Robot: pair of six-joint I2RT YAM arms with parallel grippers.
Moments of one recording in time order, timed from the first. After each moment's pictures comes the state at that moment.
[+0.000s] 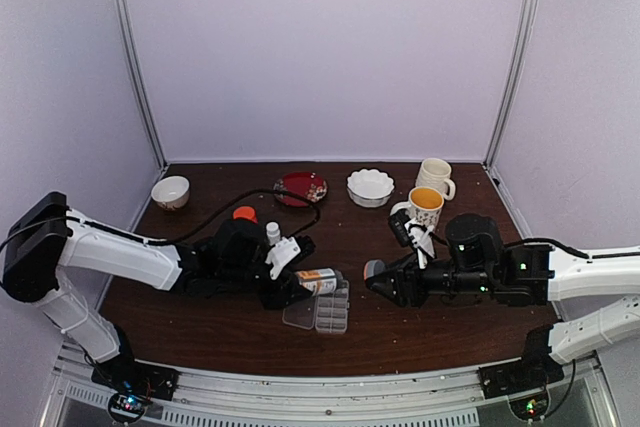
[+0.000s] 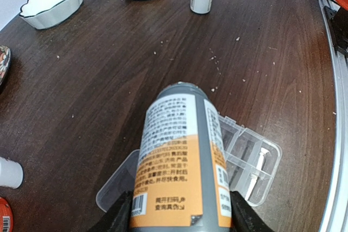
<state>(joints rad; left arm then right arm) -0.97 1.55 0.71 0.18 0.17 0.06 1.05 1.06 0.62 -0.03 -0.05 0.43</state>
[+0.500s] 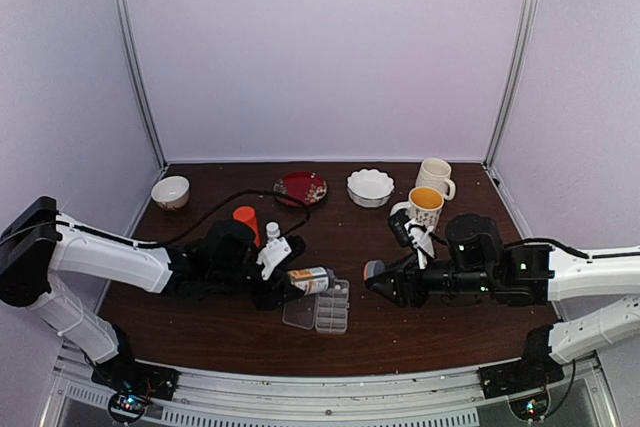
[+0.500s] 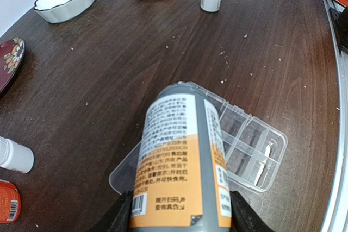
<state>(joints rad) -0.95 1.48 0.65 0.19 0.14 0.06 1.05 1.06 0.62 -0.03 -0.05 0.43</state>
